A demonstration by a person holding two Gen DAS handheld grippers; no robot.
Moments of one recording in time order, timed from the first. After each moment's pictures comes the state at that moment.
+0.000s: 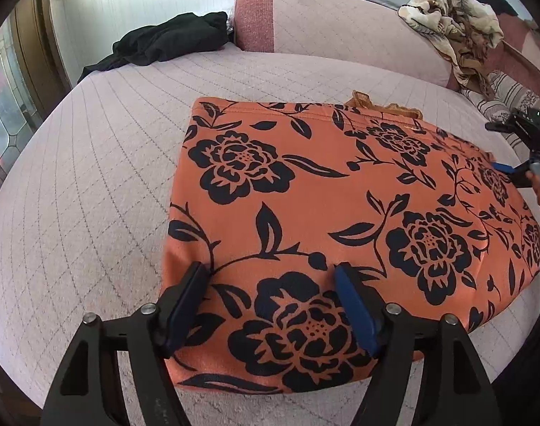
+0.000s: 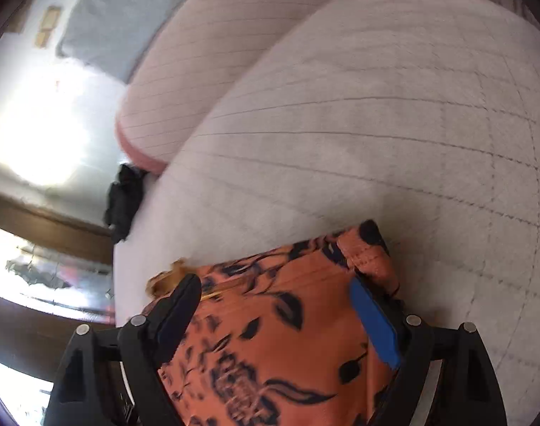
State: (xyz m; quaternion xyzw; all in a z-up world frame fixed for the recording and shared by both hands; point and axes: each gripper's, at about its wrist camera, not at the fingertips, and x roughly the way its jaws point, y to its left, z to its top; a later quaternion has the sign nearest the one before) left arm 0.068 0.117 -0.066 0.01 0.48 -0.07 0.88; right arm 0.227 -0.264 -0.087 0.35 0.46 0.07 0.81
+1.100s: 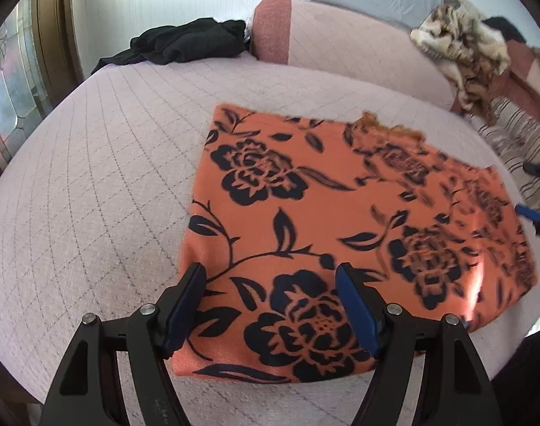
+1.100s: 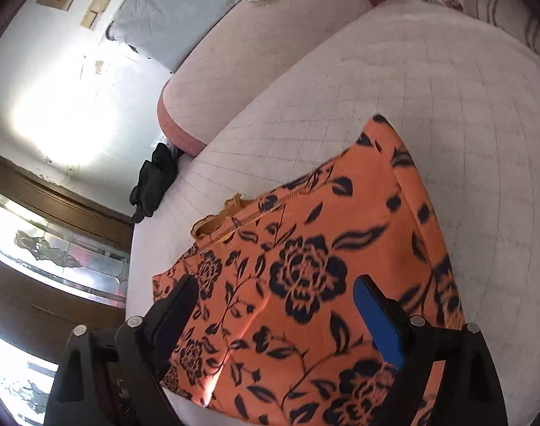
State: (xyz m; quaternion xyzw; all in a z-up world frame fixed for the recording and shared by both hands) left arm 0.055 0.133 -0.058 -0.02 0.47 -0.05 0.88; right arm 0.117 -0.215 -0.042 0.29 0.43 0.09 0.85
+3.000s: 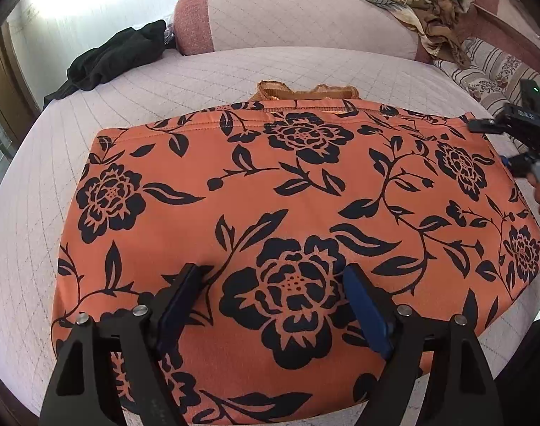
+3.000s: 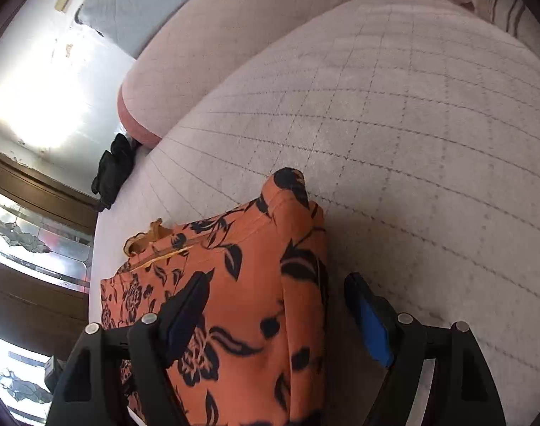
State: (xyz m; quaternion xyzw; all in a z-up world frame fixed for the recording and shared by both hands) left arm 0.077 0.015 -0.062 0.05 0.49 -0.11 0.86; right arm 0.195 -0.255 -0.080 0.25 0.49 0.09 0.83
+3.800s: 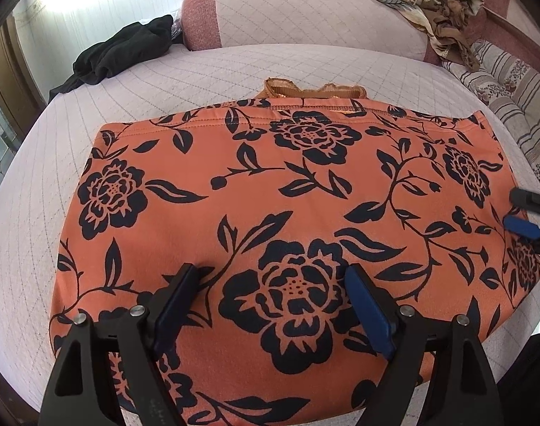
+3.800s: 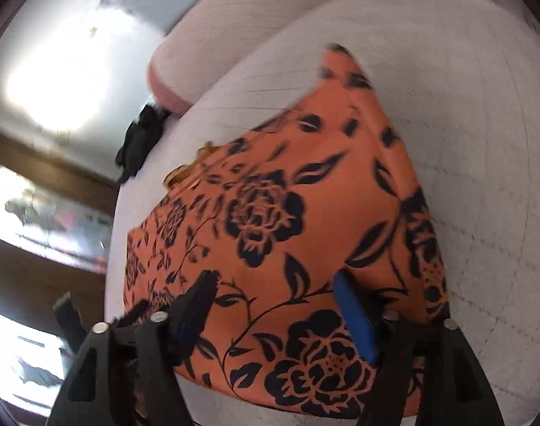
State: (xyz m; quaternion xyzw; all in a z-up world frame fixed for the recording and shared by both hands) left arm 0.081 0.014 -0.063 0.05 0.50 -0.09 0.86; right arm 0.087 -0.213 -0.089 0.32 0.47 0.10 0.81
